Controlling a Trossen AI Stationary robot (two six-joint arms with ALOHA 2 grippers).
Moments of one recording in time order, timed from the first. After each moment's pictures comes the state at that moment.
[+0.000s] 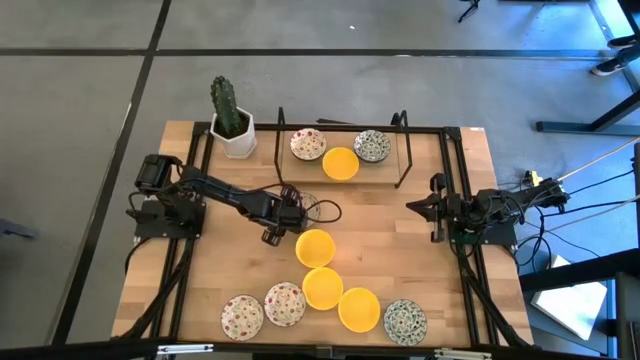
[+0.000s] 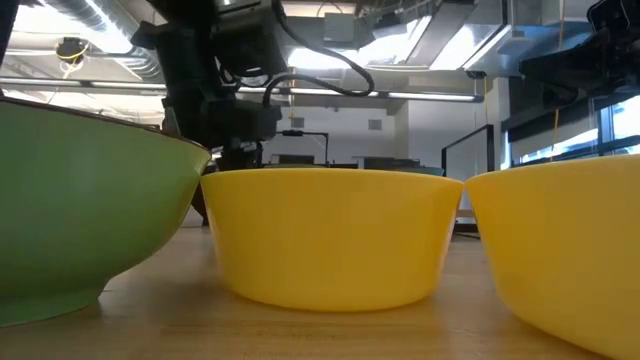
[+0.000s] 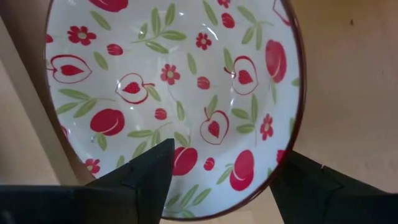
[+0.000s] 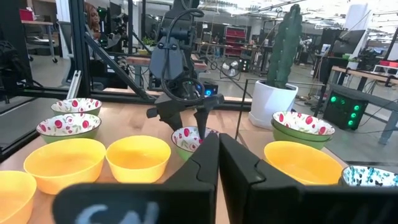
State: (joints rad) left arm -0.10 1.72 1.00 -0.59 -0.35 0.34; right arm 0.32 0.01 0.07 -0.03 0.42 -0.12
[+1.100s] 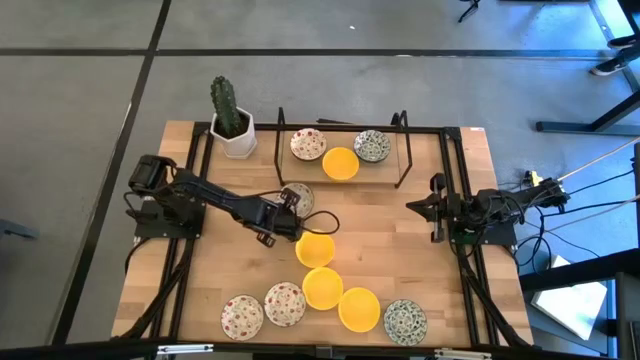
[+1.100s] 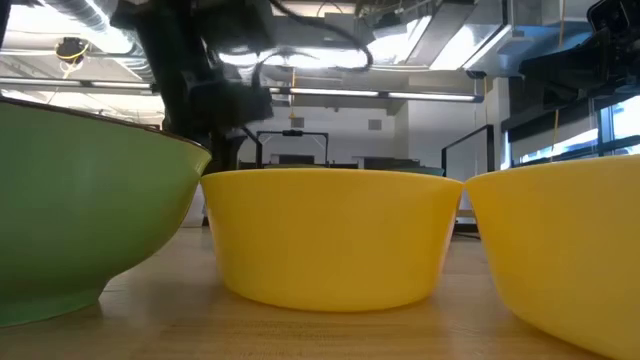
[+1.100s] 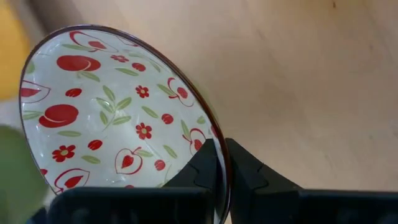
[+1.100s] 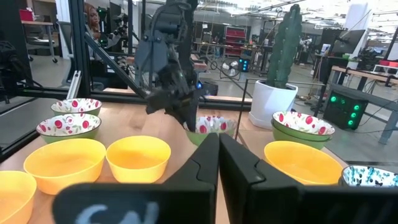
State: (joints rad) left arm -0.18 1.67 1.00 -0.63 -0.49 0.43; right arm 0.32 0.01 0.07 -0.03 0.42 -0.11
